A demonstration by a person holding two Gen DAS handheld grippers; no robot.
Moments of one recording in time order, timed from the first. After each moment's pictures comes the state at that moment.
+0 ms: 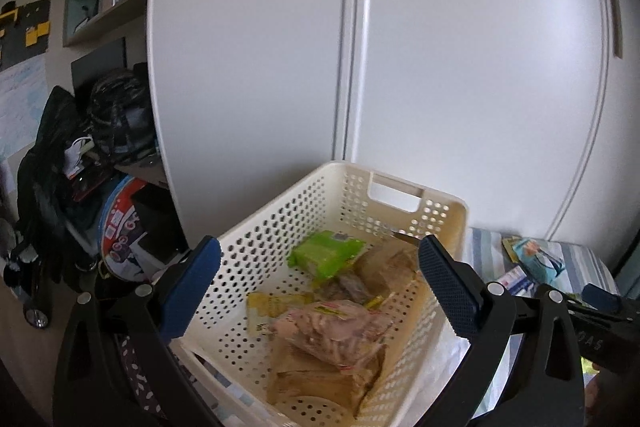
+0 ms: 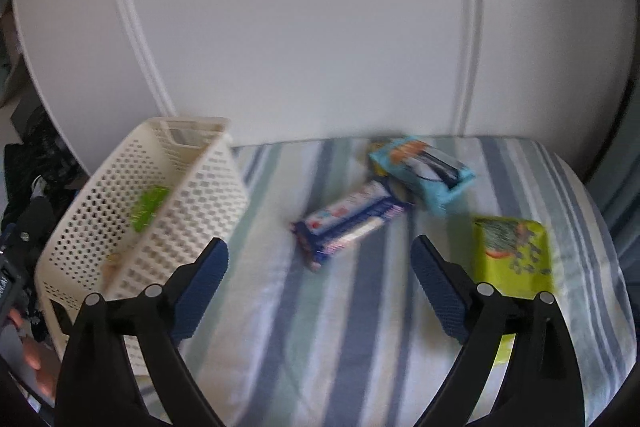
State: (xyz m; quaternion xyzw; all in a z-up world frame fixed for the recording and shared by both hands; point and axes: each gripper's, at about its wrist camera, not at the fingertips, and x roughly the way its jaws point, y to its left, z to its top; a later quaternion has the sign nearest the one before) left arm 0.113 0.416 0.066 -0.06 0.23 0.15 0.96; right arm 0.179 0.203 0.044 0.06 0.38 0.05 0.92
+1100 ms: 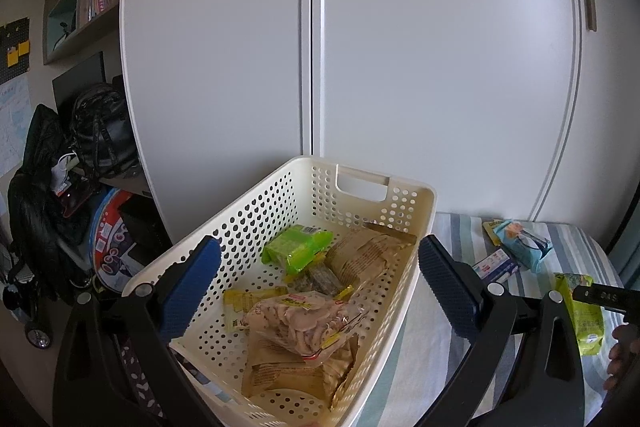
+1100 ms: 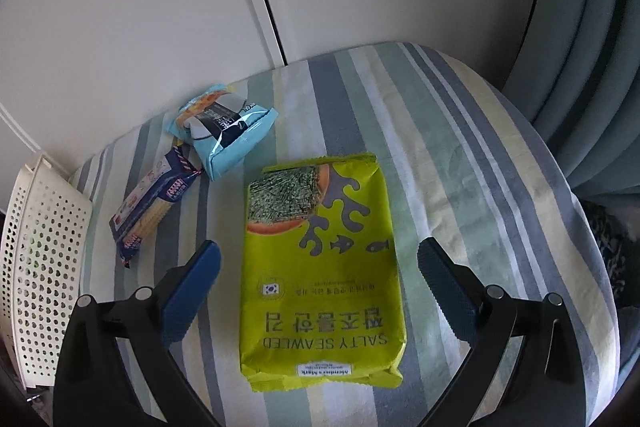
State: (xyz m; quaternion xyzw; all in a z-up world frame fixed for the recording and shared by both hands) left arm 0.114 0.392 0.066 -0.03 0.23 0.12 0.96; right arm 0.201 0.056 -0.012 0.14 0.47 -0.09 0.87
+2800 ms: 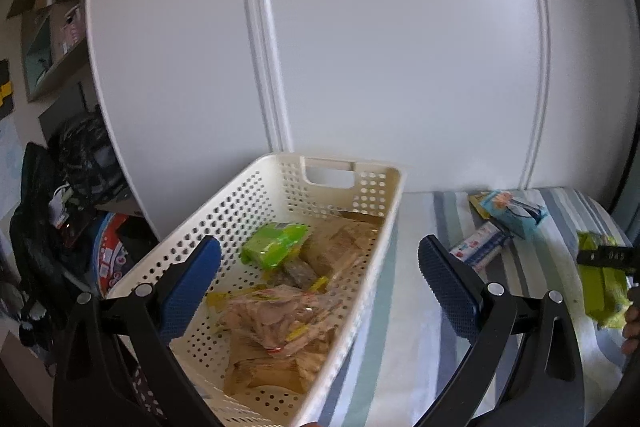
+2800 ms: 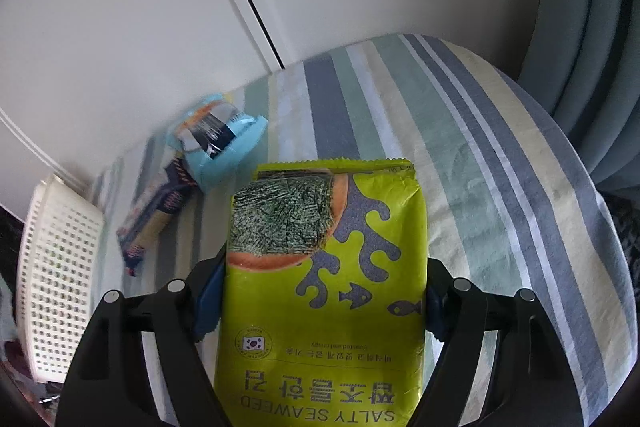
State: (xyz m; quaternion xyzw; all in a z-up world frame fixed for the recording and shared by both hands) left arm 0.119 0.352 0.055 0.04 0.24 0.10 0.97; right arm 0.193 0.017 -0.025 0.20 0.45 -0.04 0.87
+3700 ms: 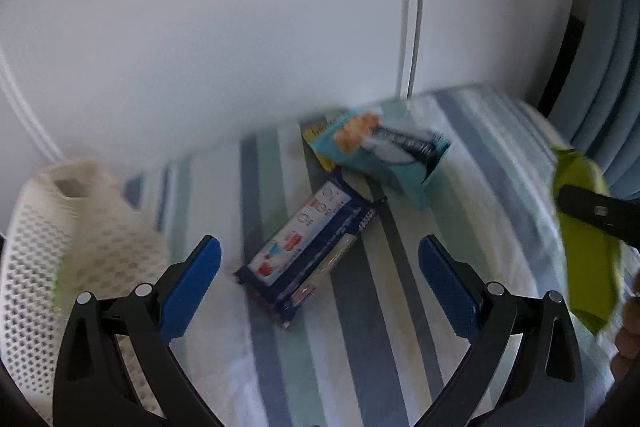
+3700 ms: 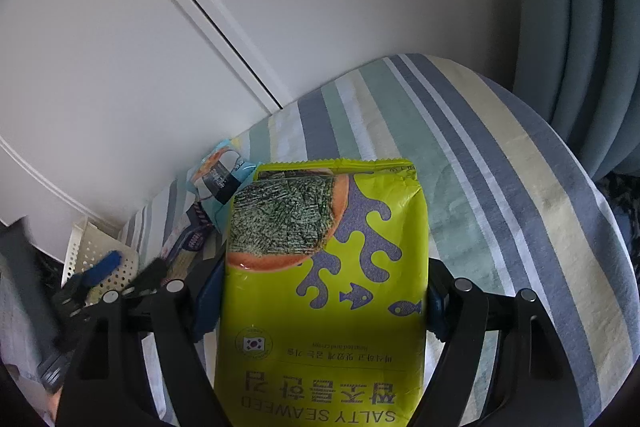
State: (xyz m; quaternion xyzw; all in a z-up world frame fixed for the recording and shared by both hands) left arm 0.257 0.208 -0.013 0.11 0.42 -0.11 0.89; right arm 0.186 -0.019 -0.011 0.27 0.41 -0.03 0.87
